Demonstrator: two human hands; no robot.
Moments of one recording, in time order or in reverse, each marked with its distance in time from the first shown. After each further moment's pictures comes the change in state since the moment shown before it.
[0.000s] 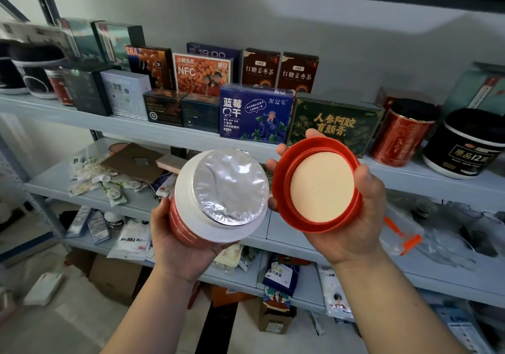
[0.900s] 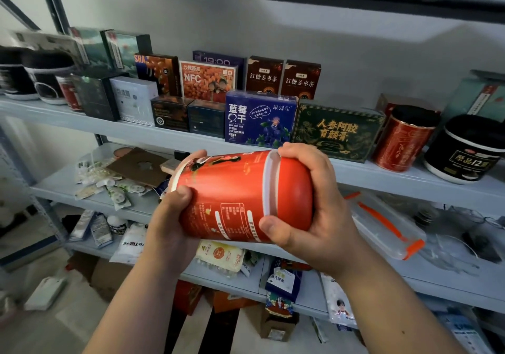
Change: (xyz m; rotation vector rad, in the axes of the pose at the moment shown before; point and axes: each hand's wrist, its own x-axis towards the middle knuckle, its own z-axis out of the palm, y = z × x) left_hand -0.012 0.042 0.040 0.380 -0.179 0.214; right_hand -0.011 0.002 0.017 -1.195 -0.127 -0.355
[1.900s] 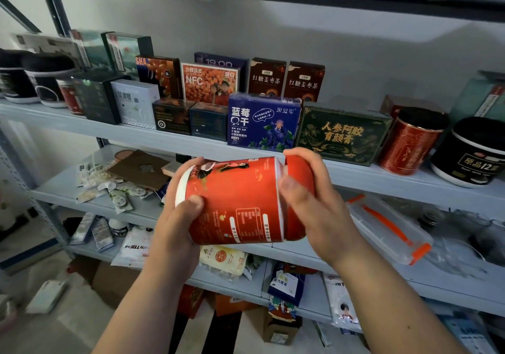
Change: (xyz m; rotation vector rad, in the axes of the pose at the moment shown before) left_hand 0.000 -0.007 -0.008 0.164 0.146 0.041; right_hand 0.015 0.008 0.007 0.304 -0.031 0.391
